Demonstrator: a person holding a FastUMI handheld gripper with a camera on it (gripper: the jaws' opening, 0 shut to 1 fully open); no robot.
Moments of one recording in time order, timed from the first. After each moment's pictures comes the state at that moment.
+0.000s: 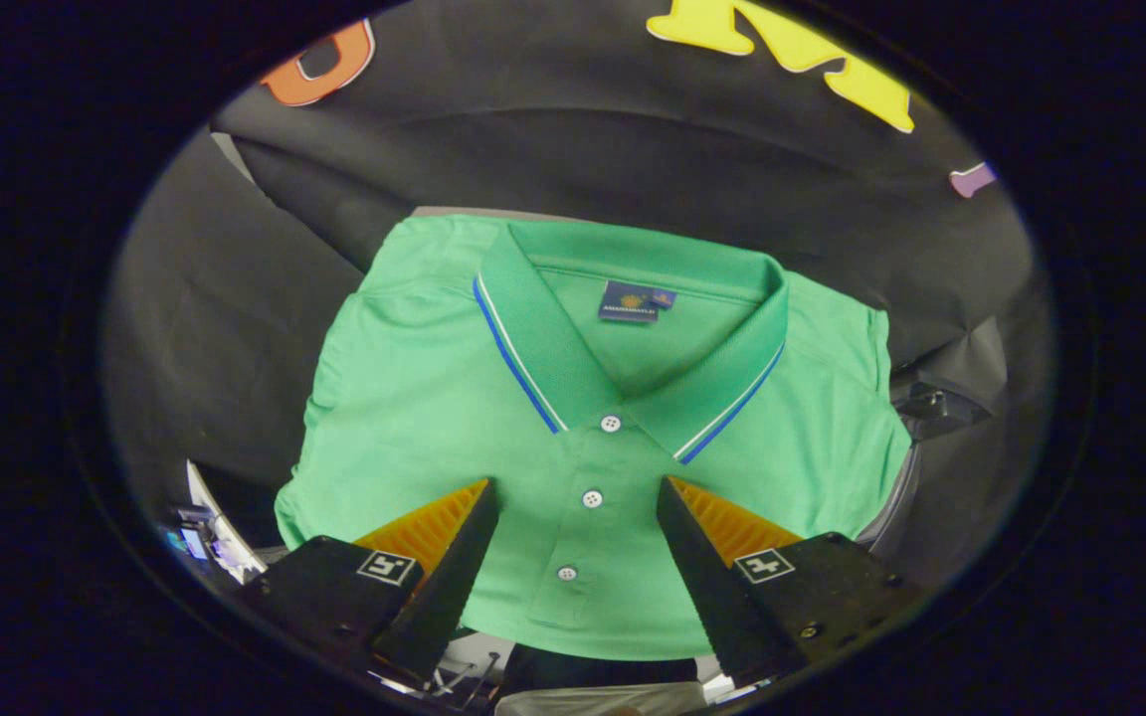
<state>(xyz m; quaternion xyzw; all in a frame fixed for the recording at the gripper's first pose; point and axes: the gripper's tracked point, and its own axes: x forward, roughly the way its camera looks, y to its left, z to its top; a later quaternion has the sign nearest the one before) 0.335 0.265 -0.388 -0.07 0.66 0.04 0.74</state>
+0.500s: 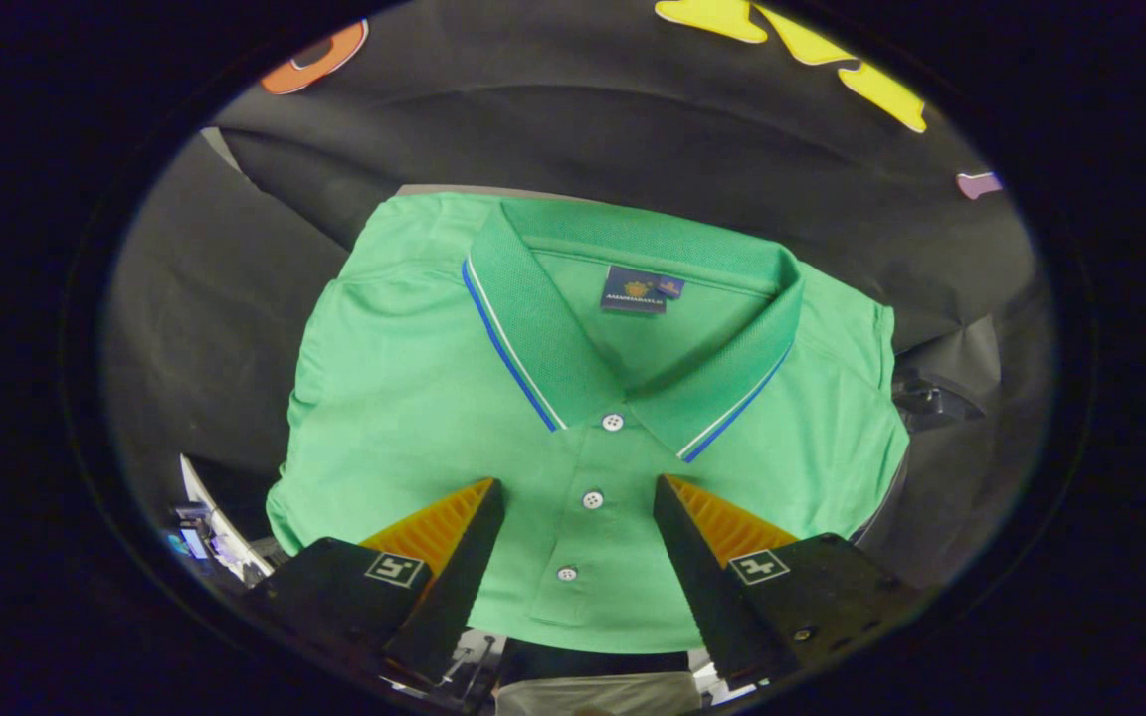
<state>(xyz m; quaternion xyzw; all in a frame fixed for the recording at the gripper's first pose) 0.334 0.266 -0.390 -0.09 0.69 0.03 0.72</state>
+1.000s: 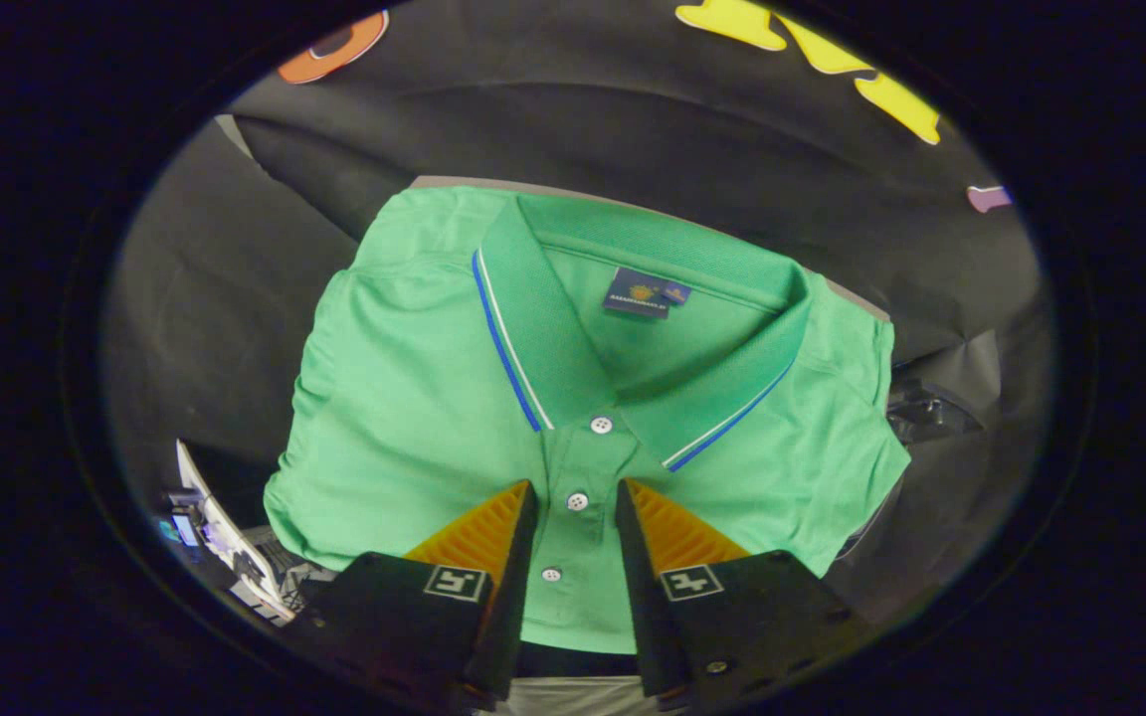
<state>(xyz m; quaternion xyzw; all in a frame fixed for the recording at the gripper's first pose) 0.337 0.264 -0.389 -0.09 0.68 0.04 0.72</state>
